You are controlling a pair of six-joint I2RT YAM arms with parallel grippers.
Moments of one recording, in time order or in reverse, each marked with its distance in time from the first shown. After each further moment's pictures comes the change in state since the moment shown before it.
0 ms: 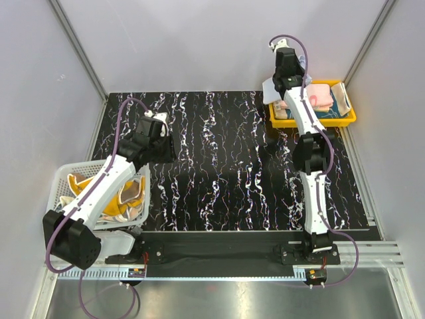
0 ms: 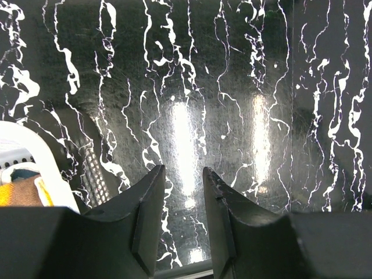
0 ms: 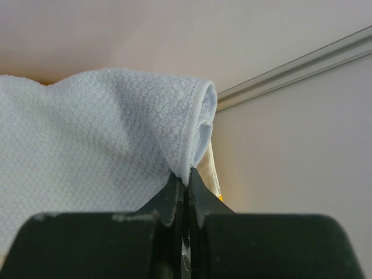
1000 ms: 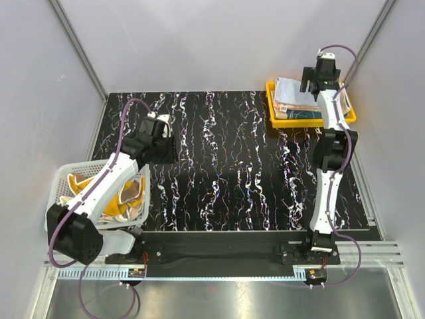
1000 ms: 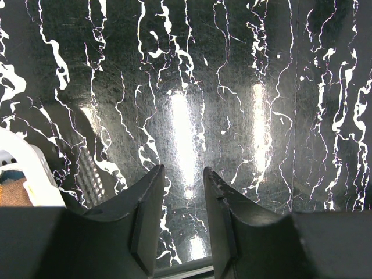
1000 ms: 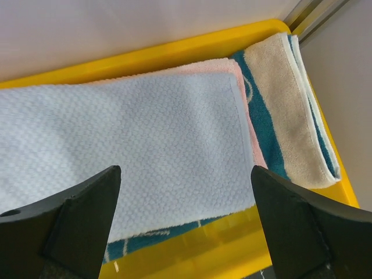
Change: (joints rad) left arm 0.001 0.040 -0.005 0.003 0.029 0.004; right arm -0.277 0.020 -0.093 -0.107 -0.468 0.575
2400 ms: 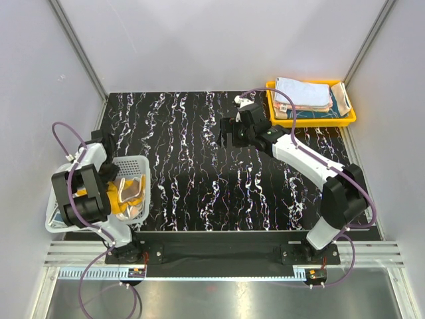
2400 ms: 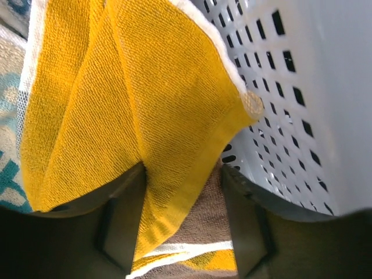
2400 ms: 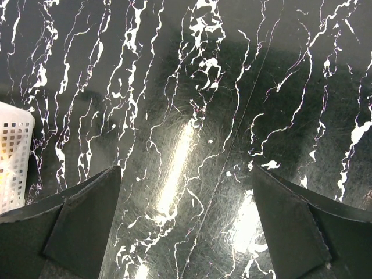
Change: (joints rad) left arm 0.692 0.319 -0.085 -0.114 -0.471 -0.546; right arm 0.694 -0.856 -1.086 0.108 -0.288 0.439
